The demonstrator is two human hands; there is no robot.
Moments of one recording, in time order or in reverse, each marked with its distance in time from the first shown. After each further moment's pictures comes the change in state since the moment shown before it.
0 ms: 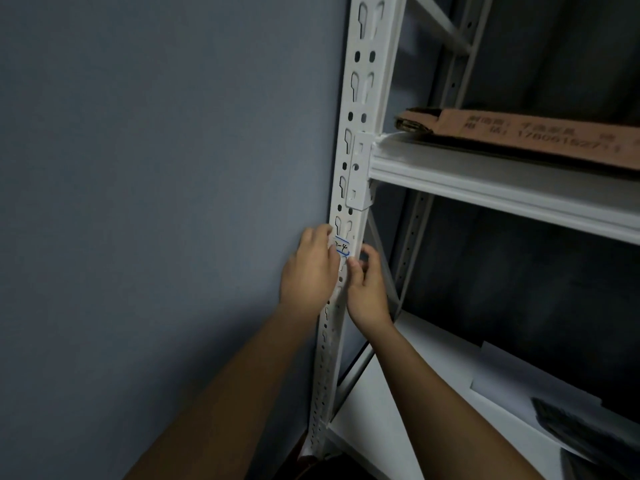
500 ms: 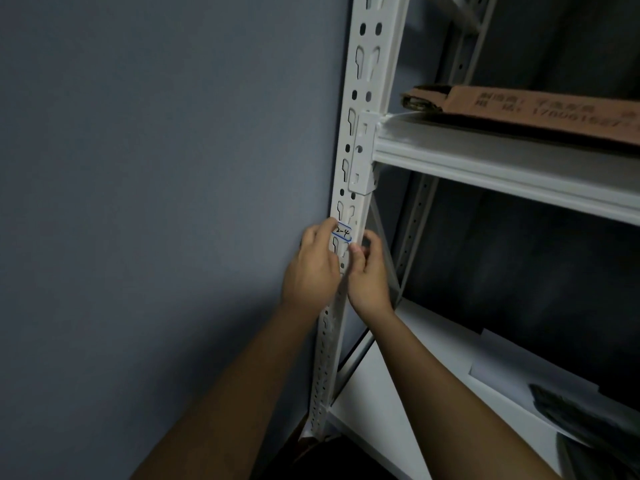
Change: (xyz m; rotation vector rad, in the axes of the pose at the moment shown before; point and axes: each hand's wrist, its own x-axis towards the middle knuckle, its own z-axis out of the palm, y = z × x) left_hand -0.016 -0.010 0.014 -0.141 -0.022 0.004; right_hand 0.001 0.005 0.001 -0.024 0.017 -0.041
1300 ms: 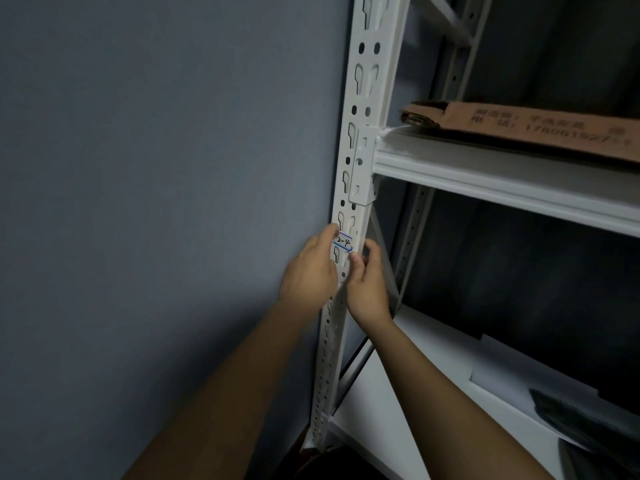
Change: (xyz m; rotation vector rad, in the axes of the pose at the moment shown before) left_hand 0.015 -0.014 -0.004 0.118 -0.161 0.063; right_hand 0.003 0.006 0.006 -0.091 0.018 0.018
